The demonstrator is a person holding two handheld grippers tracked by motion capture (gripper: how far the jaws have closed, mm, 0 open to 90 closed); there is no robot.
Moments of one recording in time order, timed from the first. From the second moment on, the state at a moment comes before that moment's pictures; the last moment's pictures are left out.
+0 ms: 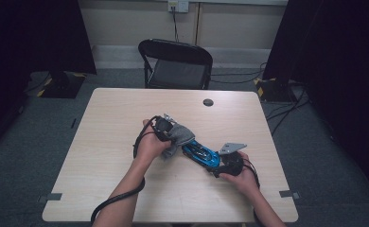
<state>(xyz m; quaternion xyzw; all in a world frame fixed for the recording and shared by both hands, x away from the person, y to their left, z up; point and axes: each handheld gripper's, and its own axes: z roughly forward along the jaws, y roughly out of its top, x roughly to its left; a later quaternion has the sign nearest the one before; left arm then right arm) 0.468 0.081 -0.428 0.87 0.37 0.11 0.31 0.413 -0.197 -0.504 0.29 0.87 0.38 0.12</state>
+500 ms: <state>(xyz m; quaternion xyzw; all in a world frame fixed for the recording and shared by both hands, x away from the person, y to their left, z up) 0.441 0.029 -0.427 0.90 0.29 0.09 0.31 0.413 -0.197 -0.503 0.29 0.87 0.38 0.12</state>
